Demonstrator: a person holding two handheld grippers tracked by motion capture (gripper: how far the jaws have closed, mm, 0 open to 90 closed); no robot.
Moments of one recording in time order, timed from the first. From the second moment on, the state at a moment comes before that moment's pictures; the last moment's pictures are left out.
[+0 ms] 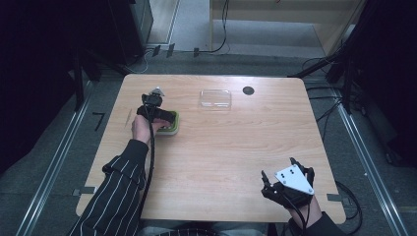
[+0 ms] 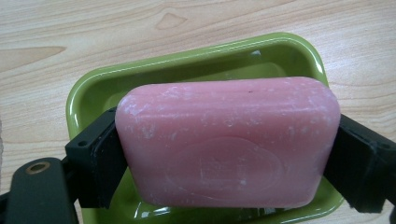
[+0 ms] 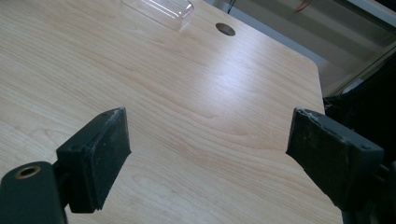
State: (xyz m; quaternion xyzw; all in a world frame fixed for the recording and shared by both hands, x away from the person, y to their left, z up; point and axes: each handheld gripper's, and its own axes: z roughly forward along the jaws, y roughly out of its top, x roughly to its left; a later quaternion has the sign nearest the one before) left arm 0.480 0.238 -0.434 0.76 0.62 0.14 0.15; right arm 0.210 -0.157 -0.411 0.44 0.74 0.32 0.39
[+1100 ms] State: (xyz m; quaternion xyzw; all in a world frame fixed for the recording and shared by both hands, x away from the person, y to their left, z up) left arm 0.483 0.242 -0.446 0.75 0.64 0.13 0.14; right arm 0.210 -0.158 -0.411 0.45 0.74 0.32 0.39
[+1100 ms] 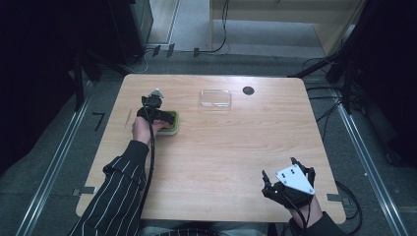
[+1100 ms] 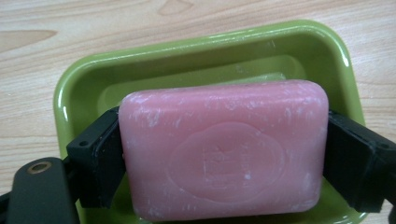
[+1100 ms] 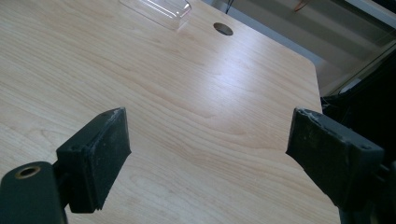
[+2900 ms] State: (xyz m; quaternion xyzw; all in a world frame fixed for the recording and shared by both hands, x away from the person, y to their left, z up) left arm 0.459 0.235 -0.416 0.76 0.61 0.14 0.16; right arm 0.209 -0.160 -0.410 0.45 0.74 0.32 0.39
